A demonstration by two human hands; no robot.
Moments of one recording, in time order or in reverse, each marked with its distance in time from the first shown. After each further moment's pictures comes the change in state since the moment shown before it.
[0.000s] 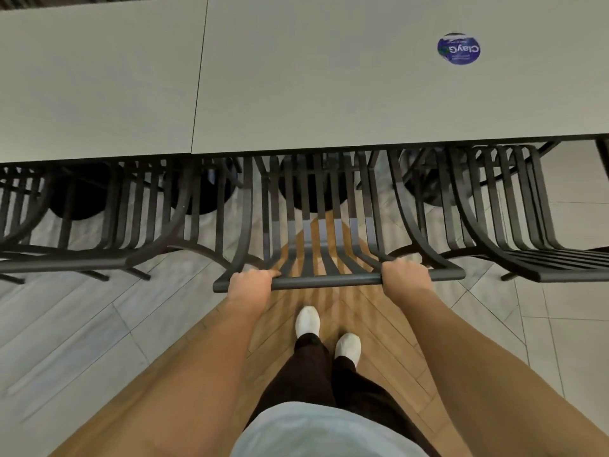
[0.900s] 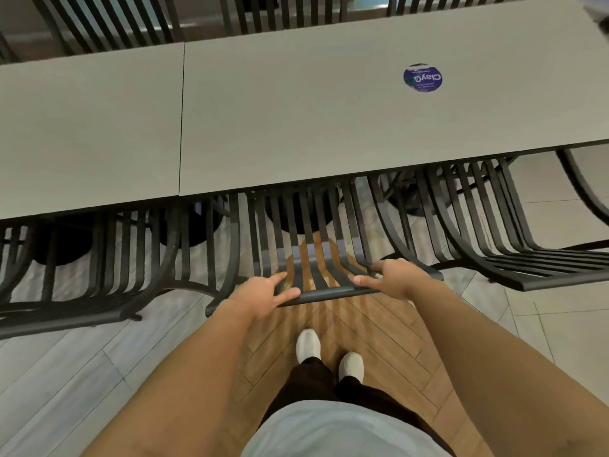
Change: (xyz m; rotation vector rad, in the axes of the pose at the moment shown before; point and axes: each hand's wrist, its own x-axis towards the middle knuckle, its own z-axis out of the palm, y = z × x) left_hand 0.037 -0.009 -0.065 -0.360 -0.216 0.159; right_hand 0.030 0.025 -0.048 0.524 -0.257 0.047
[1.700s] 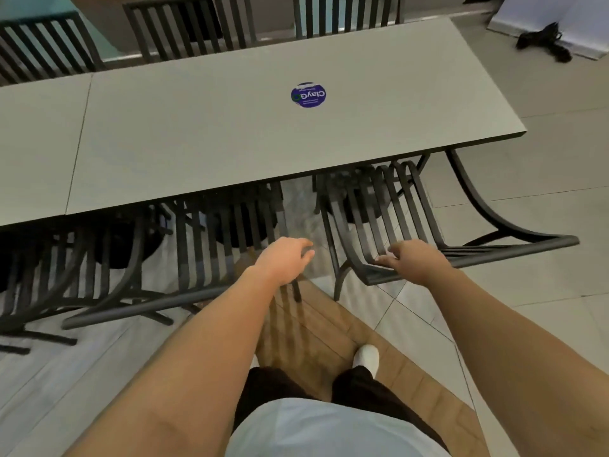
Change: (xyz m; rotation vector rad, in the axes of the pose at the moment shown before) left_hand 0.038 0.374 0.041 0.056 0.250 0.283; right_hand -0.064 0.328 -0.105 -0.039 0.281 0.048
